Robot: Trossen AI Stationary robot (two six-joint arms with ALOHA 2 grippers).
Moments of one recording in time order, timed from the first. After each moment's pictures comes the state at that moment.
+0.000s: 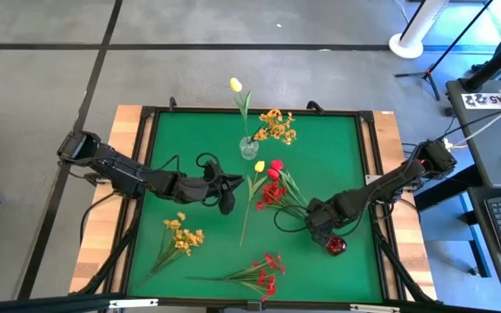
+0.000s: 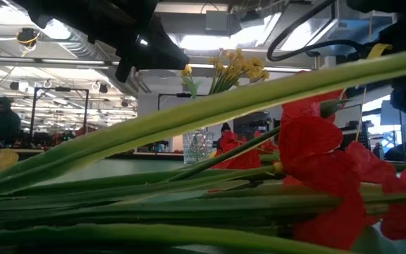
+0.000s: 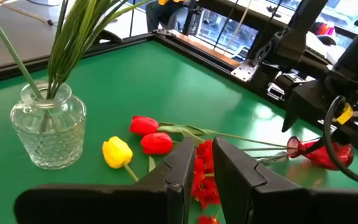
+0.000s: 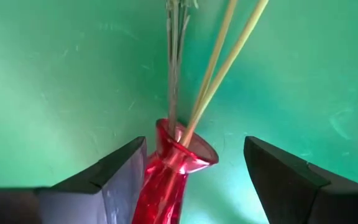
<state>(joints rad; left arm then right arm) -0.23 1.42 0.67 0.39 -0.66 -0.55 0.47 1.51 0.90 -0.90 -0.07 1.03</state>
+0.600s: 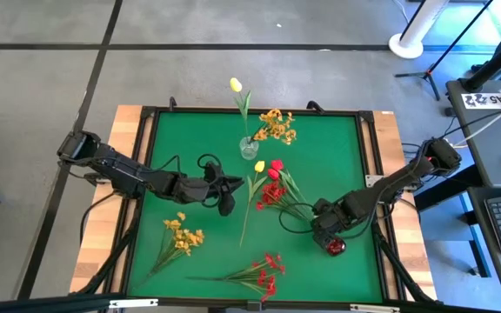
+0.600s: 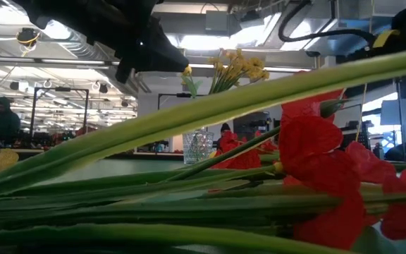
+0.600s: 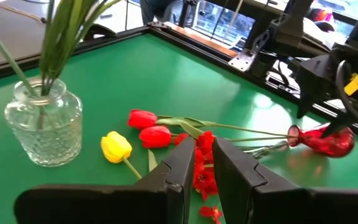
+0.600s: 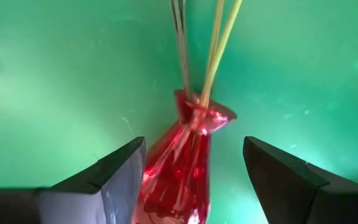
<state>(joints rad) -0.23 1.42 0.67 0.37 -0.63 -0.52 0.52 1.44 0.90 -0.90 -0.11 1.28</state>
